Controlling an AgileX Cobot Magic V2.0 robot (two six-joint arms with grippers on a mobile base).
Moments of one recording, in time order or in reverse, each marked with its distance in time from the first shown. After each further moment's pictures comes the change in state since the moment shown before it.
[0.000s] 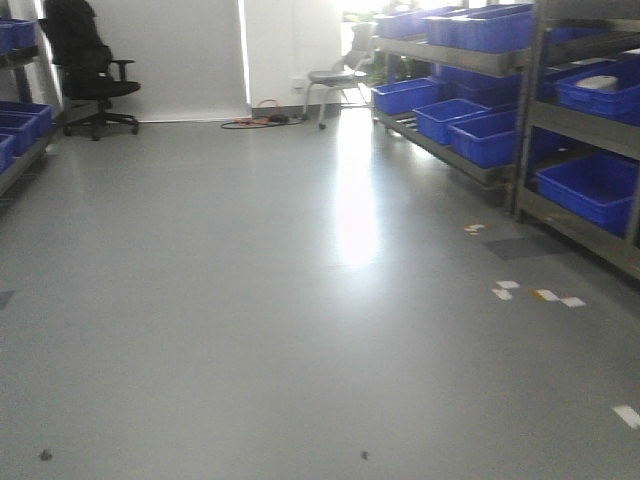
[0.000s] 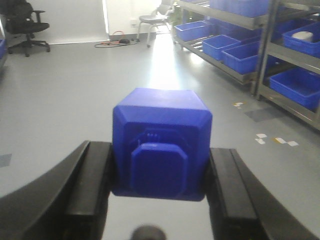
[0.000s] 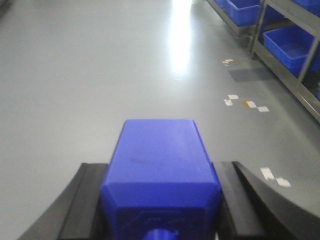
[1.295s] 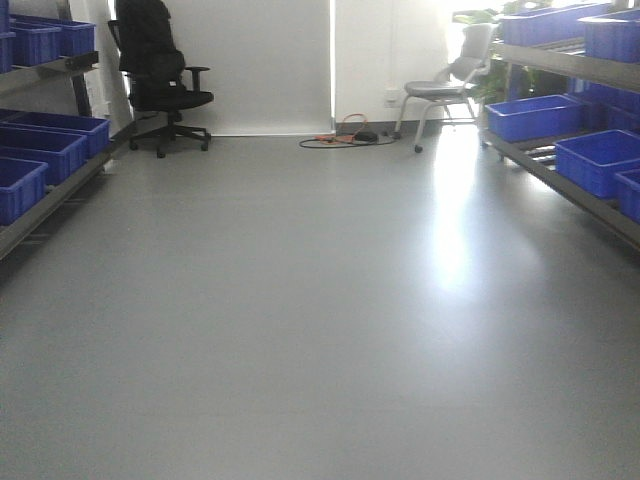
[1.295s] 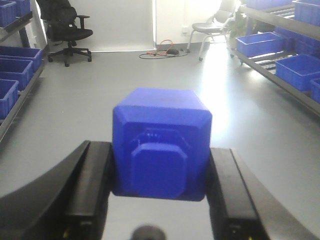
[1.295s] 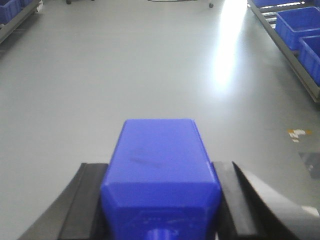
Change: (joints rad) left arm 0.000 0.000 0.000 0.000 0.000 0.000; right arm 0.000 0.000 0.000 0.000 0.000 0.000
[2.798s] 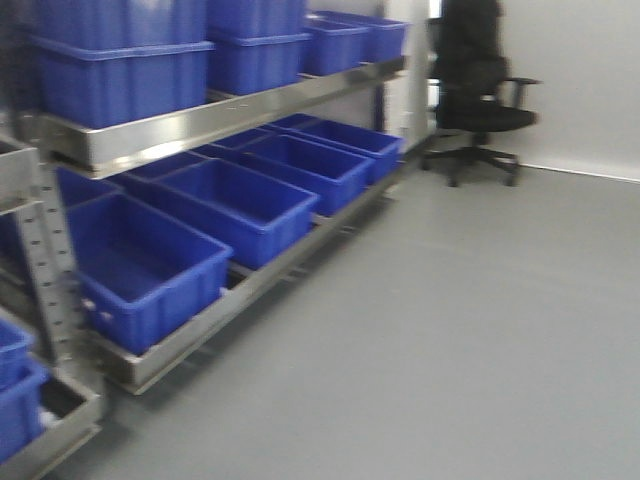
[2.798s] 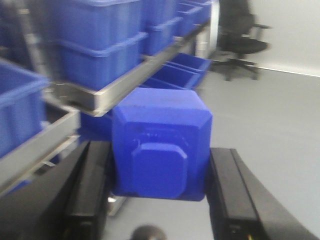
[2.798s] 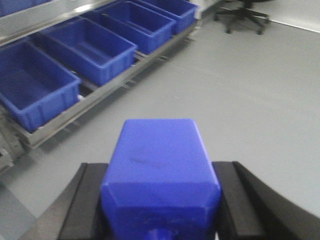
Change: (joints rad) left arm 0.000 0.000 0.000 0.000 0.000 0.000; right arm 0.000 0.000 0.001 0.000 0.000 0.000
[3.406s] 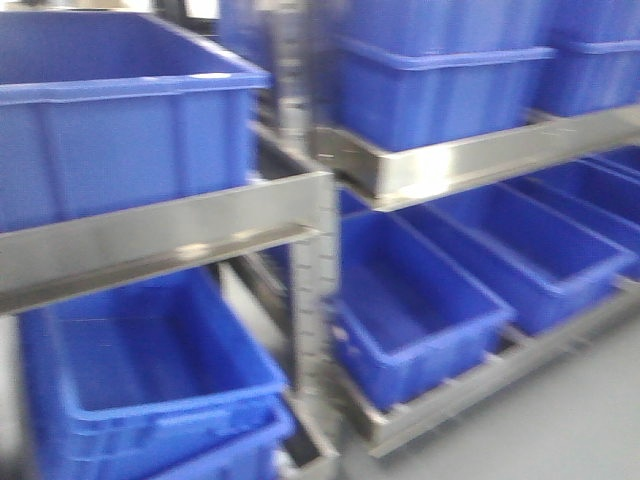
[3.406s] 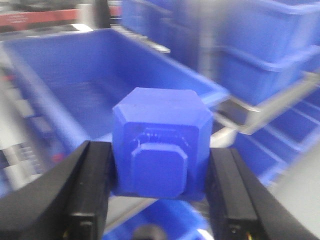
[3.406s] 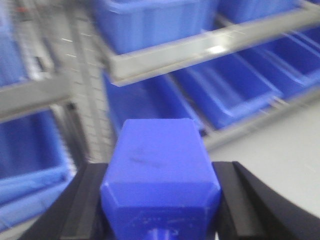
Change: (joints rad) left arm 0.000 0.000 0.001 0.000 0.000 0.000; right arm 0.000 0.000 0.000 0.000 0.000 0.000
